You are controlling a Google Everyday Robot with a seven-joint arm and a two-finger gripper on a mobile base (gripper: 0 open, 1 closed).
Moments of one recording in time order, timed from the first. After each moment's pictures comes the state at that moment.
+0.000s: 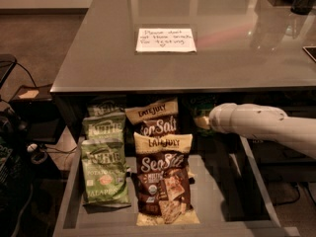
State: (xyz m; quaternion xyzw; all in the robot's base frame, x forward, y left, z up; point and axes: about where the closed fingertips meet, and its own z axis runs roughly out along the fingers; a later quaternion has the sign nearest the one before) arm 0.647 -0.175 0.652 -0.26 0.88 0.03 0.40
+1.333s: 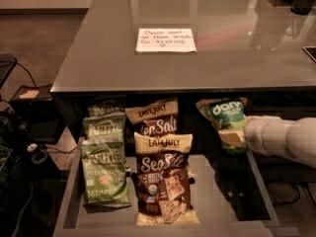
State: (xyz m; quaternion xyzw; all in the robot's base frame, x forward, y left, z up) arm 0.537 -0.229 0.720 -0.25 0.88 0.04 0.40
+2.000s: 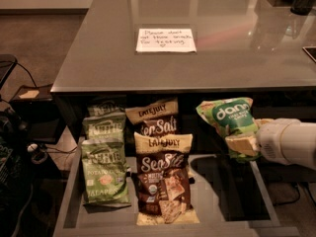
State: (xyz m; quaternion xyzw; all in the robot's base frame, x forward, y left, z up) arm 0.483 -0.225 0.767 -0.28 0.87 0.05 0.39
